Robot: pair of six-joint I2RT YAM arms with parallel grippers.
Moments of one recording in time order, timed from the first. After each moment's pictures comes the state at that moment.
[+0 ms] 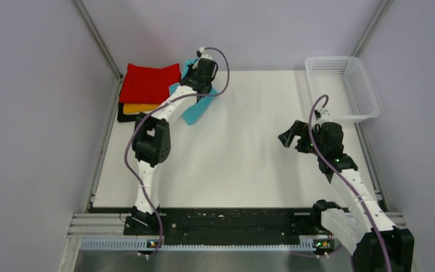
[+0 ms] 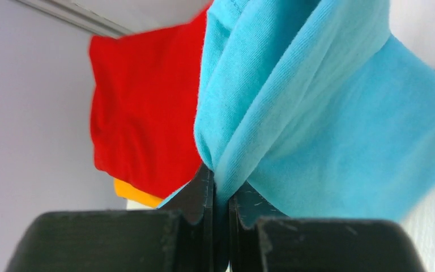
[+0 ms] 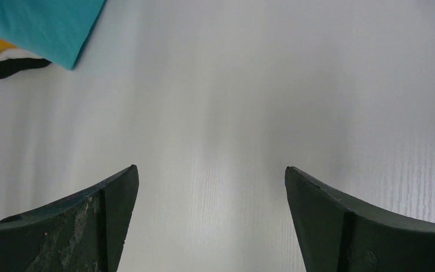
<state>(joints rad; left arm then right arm) -0.44 2.16 1.87 -0.35 -0.82 0.17 0.10 0.88 0.55 -0.17 -0.27 0.44</state>
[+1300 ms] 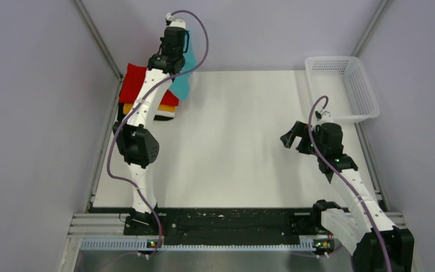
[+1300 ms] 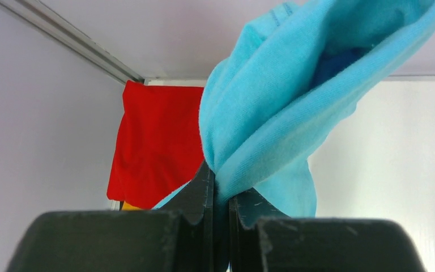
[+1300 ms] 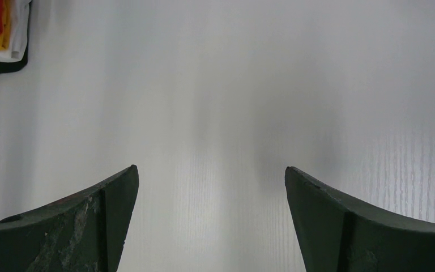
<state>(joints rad) -0.29 2.07 2.24 -0.60 -0.55 0.07 0.10 0.88 0.55 -0.21 -0.20 0.43</state>
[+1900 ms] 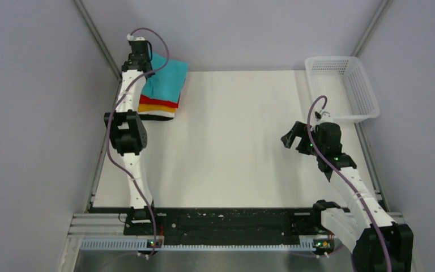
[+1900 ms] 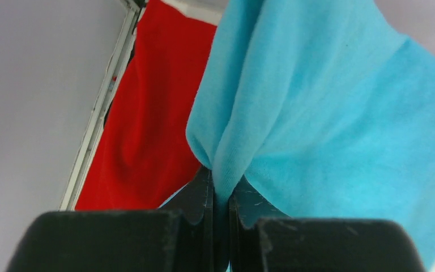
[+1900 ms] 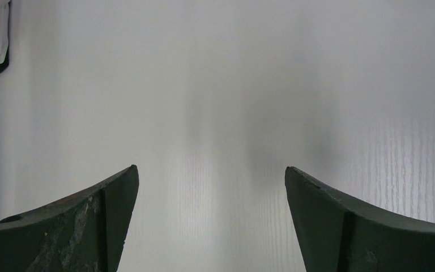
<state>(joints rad) 0.02 2.27 2.25 -0.61 -0.33 -0.12 0.10 0.91 0.55 -0.21 -0.18 0.43</state>
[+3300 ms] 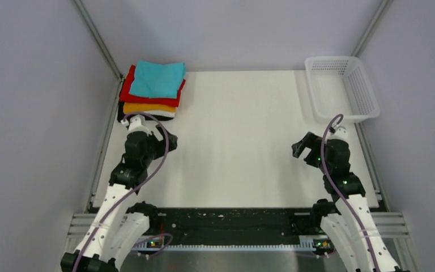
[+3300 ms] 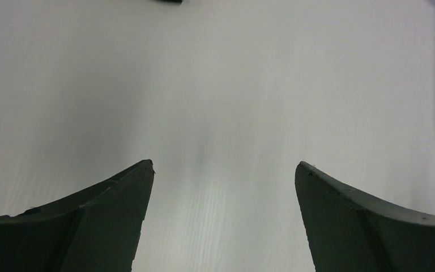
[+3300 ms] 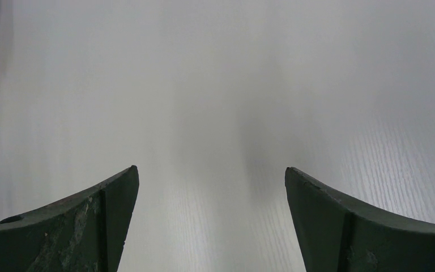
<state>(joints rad) -0.18 0.74 0.66 -0.31 -0.05 -0.56 0.10 0.57 0.47 -0.41 0.00 0.48</state>
